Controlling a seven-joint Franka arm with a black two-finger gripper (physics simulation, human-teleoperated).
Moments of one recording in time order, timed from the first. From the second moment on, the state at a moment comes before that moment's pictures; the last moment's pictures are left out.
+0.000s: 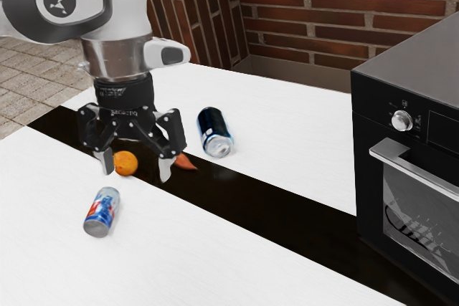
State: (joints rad) arm -0.18 -0.11 0.11 -1.50 -0.01 1.16 -0.50
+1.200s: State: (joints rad) arm -0.65 -0.29 0.13 -1.99 -0.09 2.31 -1.28
